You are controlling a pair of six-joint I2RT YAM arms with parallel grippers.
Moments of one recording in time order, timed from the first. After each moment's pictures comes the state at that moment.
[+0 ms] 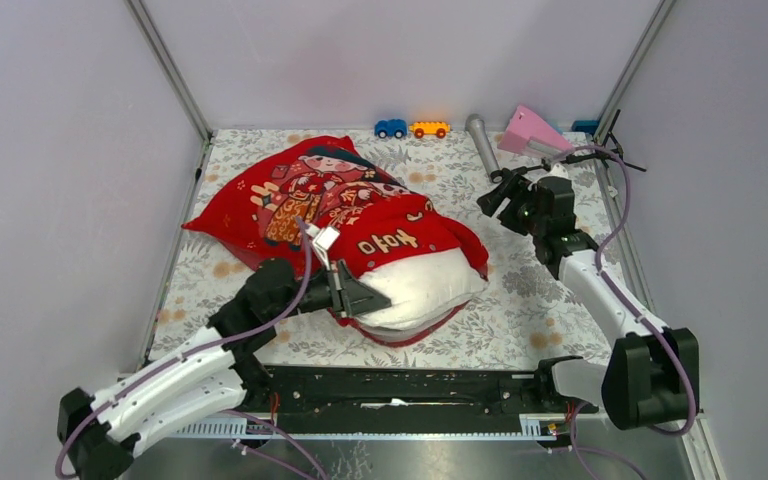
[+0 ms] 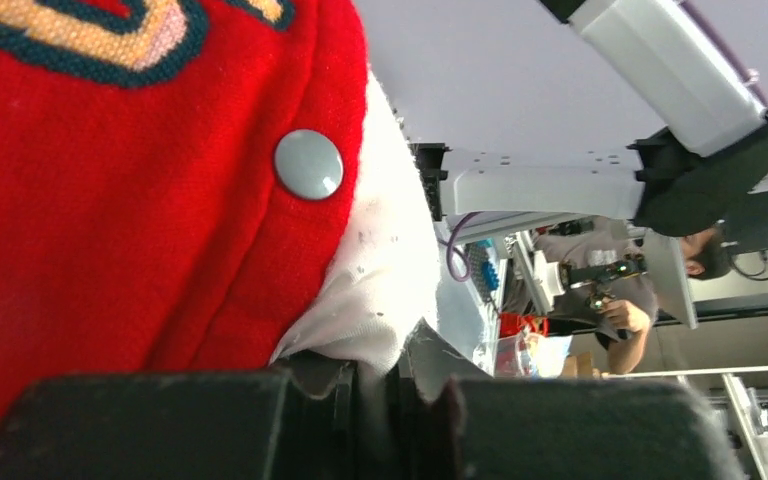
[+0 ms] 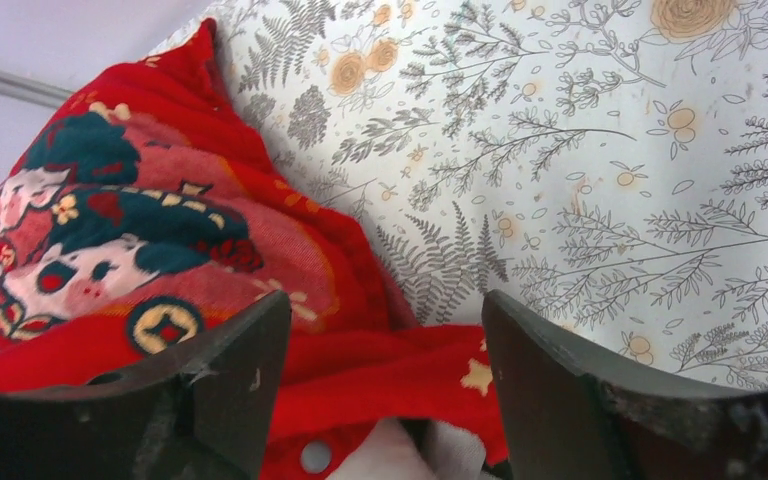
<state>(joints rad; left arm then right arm) -0.78 0.67 0.51 0.04 0.46 -0.99 0.16 1.24 0.79 -0.03 -0.12 0.65</state>
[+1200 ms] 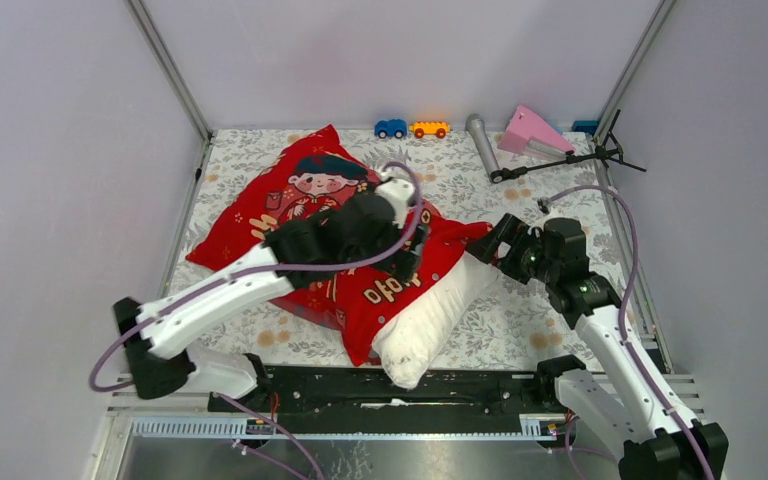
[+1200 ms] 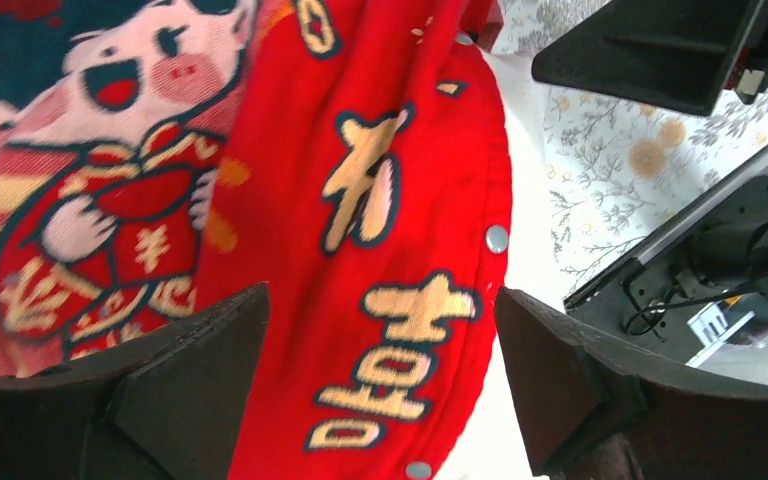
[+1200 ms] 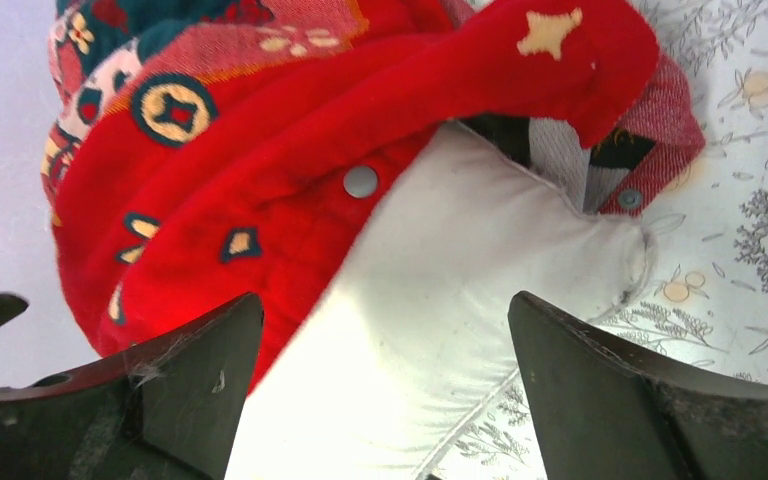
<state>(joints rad) -1.03 1.29 1.41 -0.77 -0.24 -0.39 0.23 0.83 0.66 -0.39 -0.29 0.74</state>
